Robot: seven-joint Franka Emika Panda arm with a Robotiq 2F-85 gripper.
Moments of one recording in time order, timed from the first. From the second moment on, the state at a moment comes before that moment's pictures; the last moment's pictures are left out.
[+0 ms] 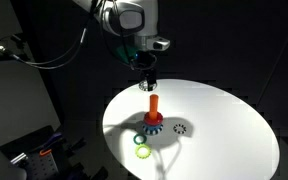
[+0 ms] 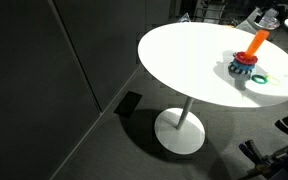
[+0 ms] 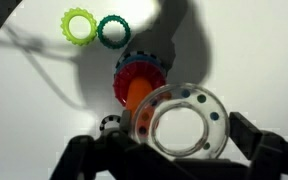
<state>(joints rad) -0.10 0.09 -0.13 -2.11 0.06 2.23 0.18</state>
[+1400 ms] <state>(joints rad) -0.12 0.22 -0.16 -2.03 0.05 2.23 0.24</state>
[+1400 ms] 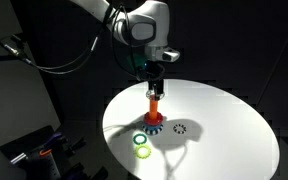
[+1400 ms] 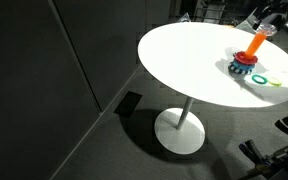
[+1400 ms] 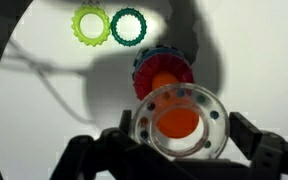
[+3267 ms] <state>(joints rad) -0.11 0.18 -0.11 -2.03 0.08 1.95 0.09</state>
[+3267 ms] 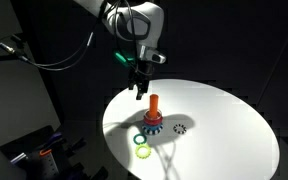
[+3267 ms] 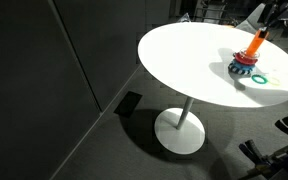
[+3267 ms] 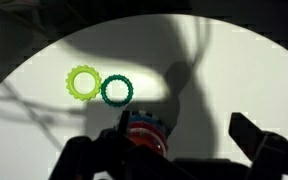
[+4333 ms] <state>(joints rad) -0.10 -0.19 -0.10 -2.24 -0.01 1.75 -0.02</state>
